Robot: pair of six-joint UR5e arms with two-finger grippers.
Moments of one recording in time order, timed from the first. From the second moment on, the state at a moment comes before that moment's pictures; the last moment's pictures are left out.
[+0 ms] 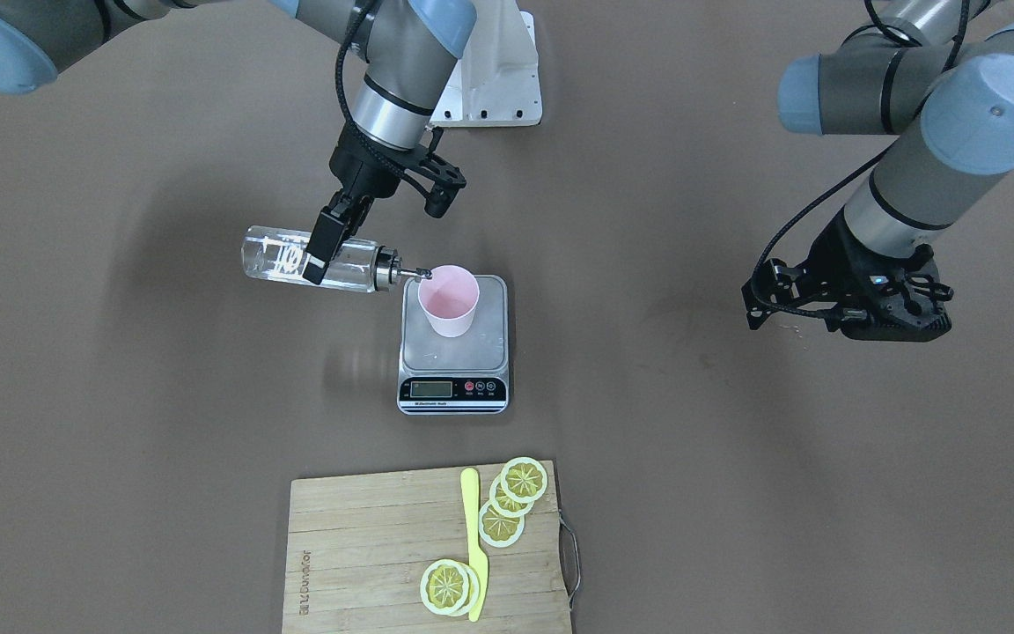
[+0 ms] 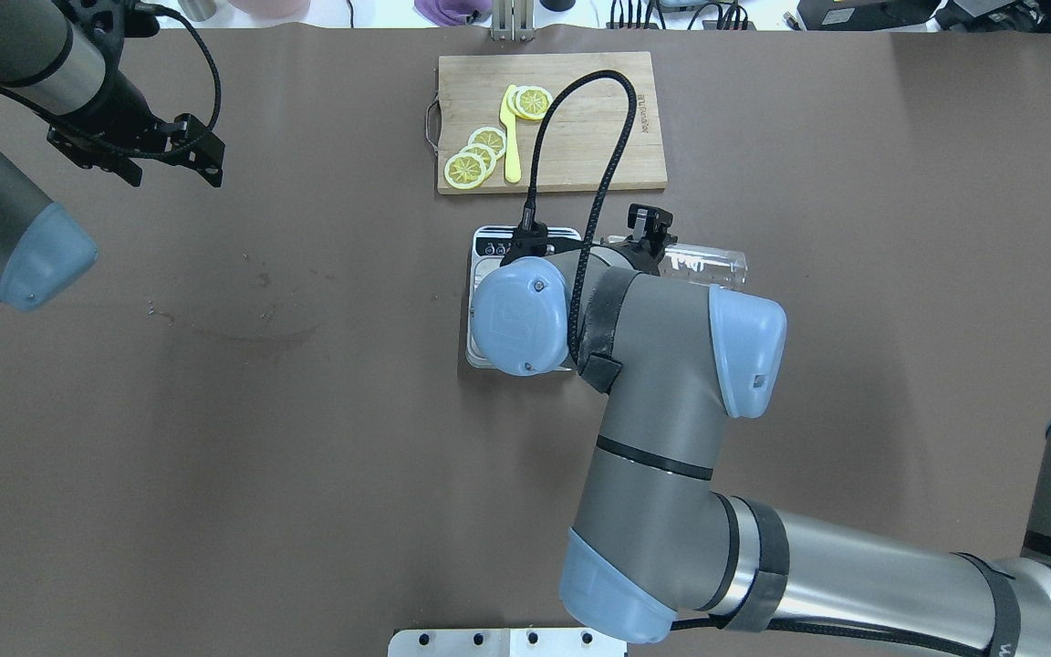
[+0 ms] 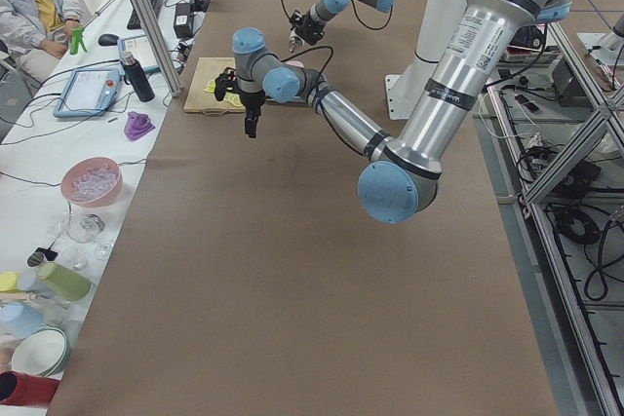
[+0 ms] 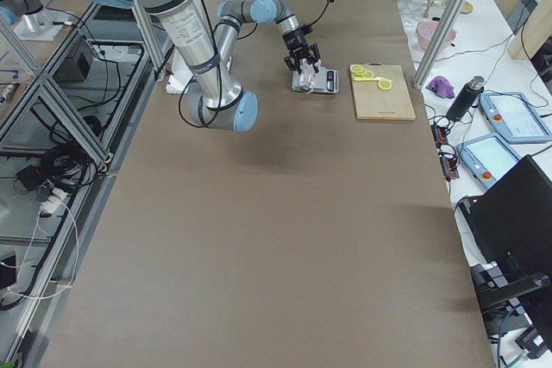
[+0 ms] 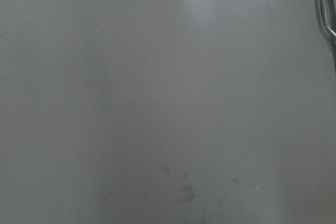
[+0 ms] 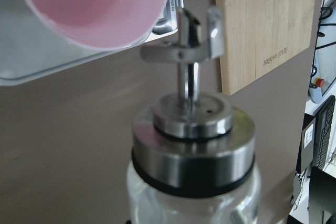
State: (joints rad) left arm -1.01 -2.03 -1.74 -1.58 -2.18 -0.77; right arm 0.42 -0.77 1.78 -2.22 1.19 0.01
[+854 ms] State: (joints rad) left arm -1.01 -2.03 -1.73 -1.58 -2.18 -0.77; right arm 0.42 -0.75 1.75 -2.25 1.15 -0.10
